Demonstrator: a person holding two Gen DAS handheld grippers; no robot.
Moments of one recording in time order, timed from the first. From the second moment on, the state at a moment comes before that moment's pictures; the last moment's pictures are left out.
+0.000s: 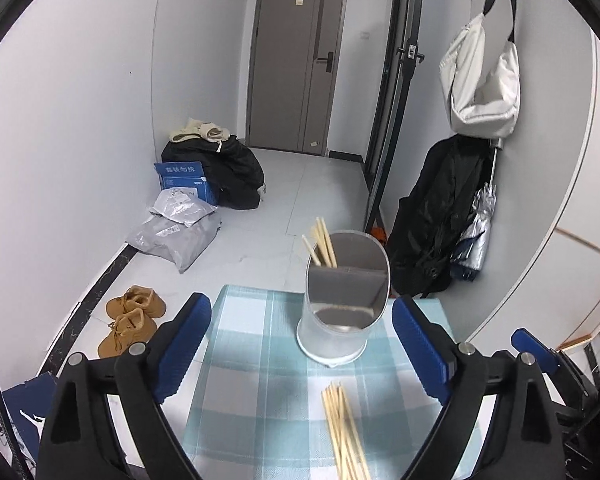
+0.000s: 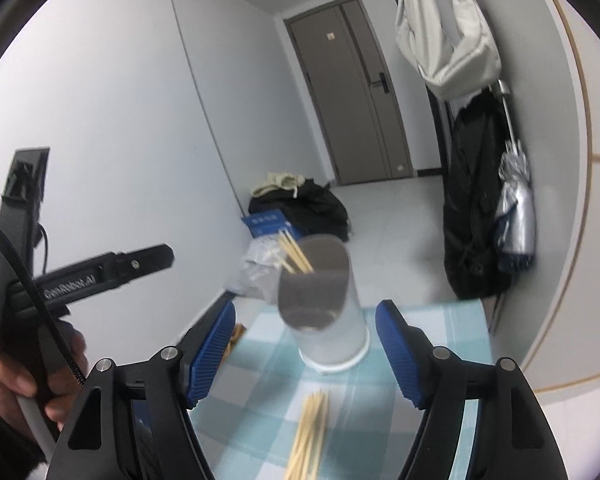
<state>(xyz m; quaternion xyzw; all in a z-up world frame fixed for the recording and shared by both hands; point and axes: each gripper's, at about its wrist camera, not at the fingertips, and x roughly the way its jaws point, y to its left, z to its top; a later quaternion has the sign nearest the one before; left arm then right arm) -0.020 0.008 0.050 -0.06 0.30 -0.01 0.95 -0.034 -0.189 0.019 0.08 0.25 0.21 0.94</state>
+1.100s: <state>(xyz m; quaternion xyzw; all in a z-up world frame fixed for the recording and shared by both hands) 0.027 0.021 -0.070 -0.10 0.42 -0.01 0.90 -0.007 -0.173 -0.107 0.03 0.40 0.16 0.90</state>
